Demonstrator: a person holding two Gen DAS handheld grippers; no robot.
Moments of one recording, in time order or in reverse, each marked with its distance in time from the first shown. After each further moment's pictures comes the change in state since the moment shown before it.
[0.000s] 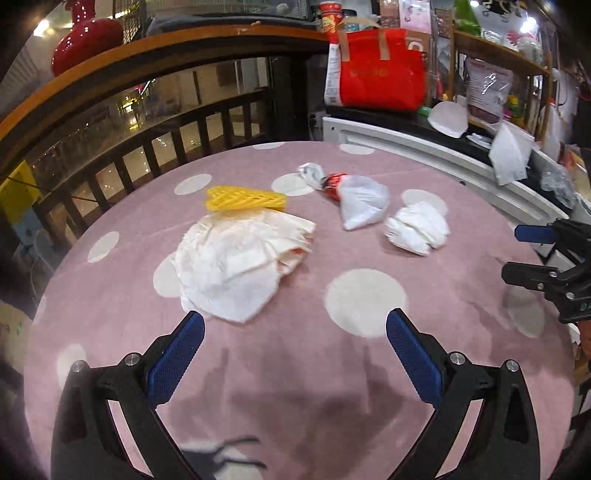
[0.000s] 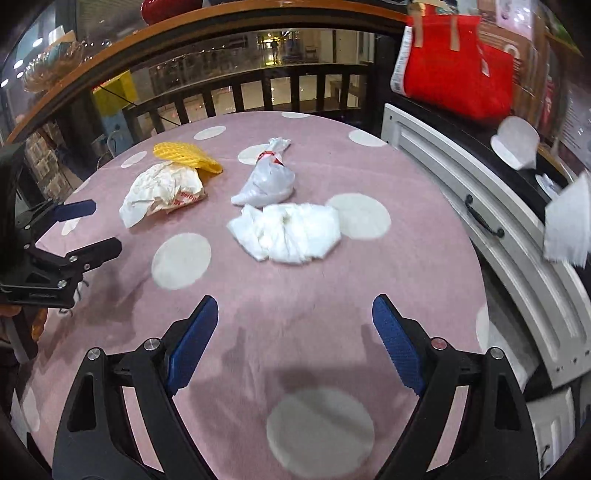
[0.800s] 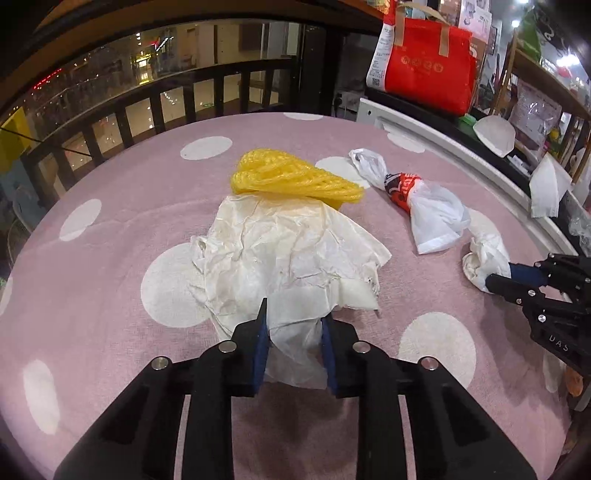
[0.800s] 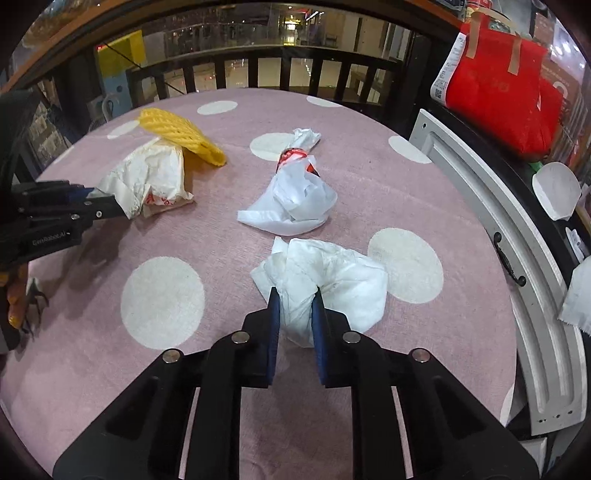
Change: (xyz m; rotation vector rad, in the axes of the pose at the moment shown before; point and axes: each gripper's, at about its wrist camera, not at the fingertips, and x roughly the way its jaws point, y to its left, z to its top) left arm 0.051 0.048 0.017 -0.164 0.094 -0.055; right arm 0.061 0.036 0.037 -0.119 0.060 -0.037
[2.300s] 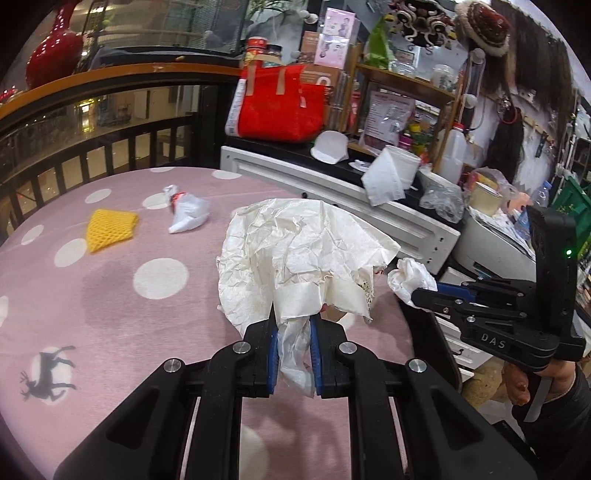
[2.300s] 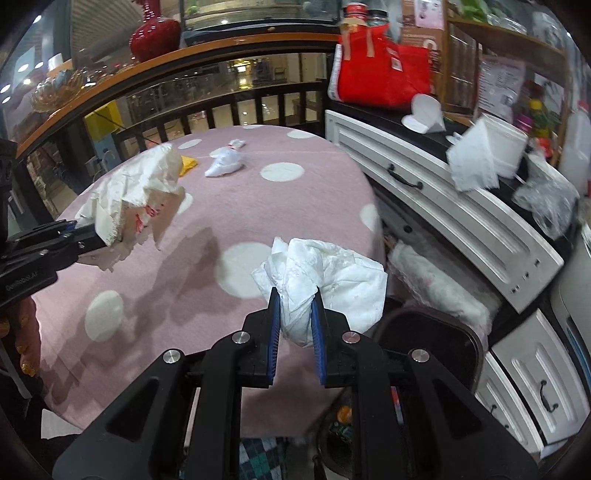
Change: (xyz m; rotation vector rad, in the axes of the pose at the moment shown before) left arm -0.130 -0.192 -0.102 0.130 -0.206 -0.275; right arm -0.178 -0.084 -0.198 0.239 -0.146 -0.044
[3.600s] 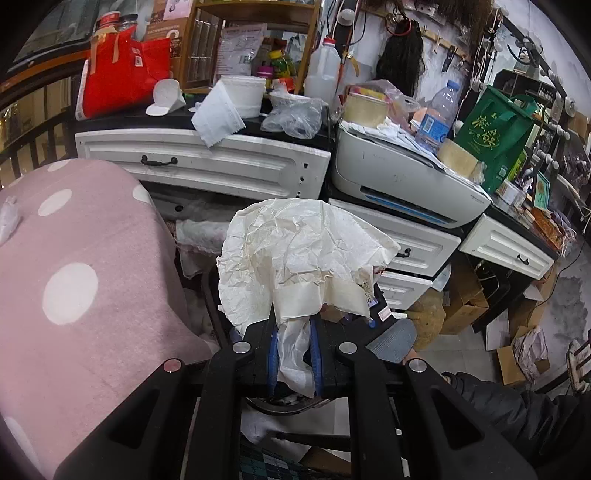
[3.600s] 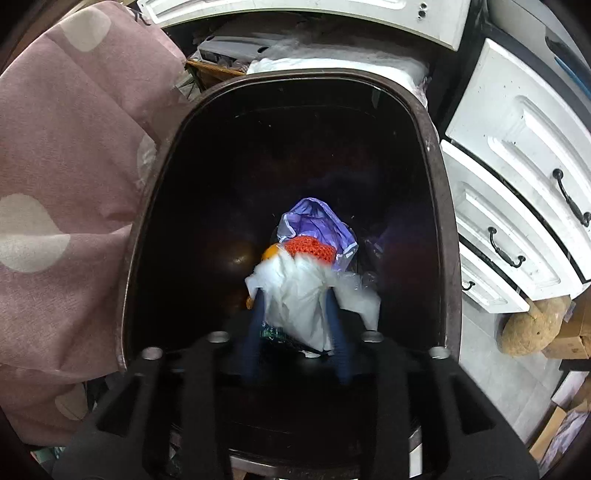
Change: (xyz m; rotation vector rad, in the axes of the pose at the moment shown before) left arm 0.076 -0.176 -0.040 0.212 0.185 -0.303; right arm 0.125 -0.167 -0.175 0.439 0.422 -0.209
